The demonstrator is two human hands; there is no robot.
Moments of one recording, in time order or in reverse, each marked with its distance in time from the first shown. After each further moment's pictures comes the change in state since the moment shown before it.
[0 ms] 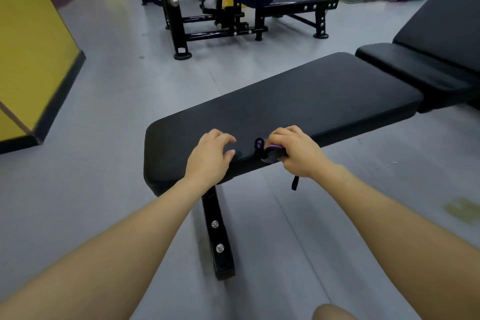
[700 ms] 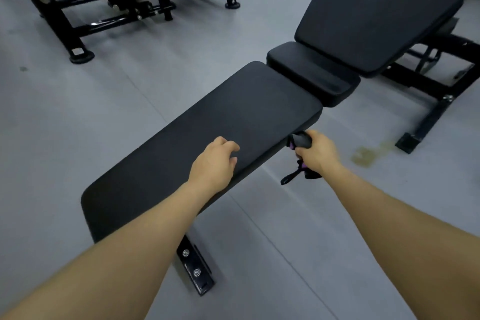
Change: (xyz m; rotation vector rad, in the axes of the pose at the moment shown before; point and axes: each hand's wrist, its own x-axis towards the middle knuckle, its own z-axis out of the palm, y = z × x) left_hand 0.093 0.139 -0.041 -0.028 -0.456 0.256; right_hand -0.050 0.066 -0.138 0.418 0.229 1.067
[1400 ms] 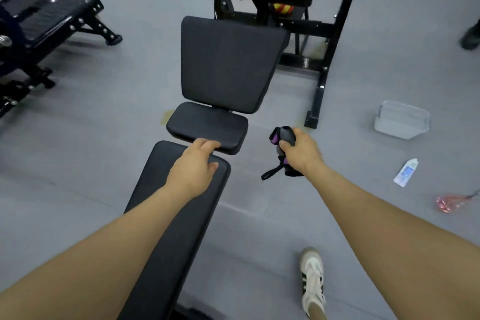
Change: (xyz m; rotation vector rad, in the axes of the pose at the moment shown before) left_hand 0.144 0.244 -0.147 0.084 -0.307 0.391; right_hand 0.007 -0.029 -0.270 0.327 0.256 0.358
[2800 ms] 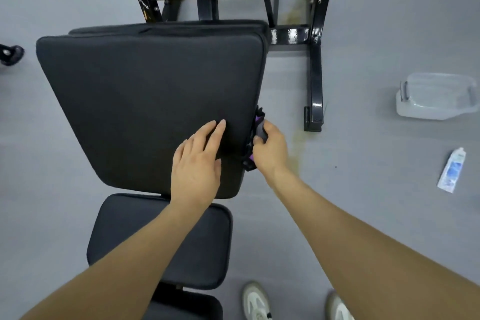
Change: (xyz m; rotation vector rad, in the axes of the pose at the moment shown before) left_hand 0.424 -0.007 0.104 0.260 0.156 0.297; right_hand 0.397 0.010 0.075 0.502 0.165 0.241
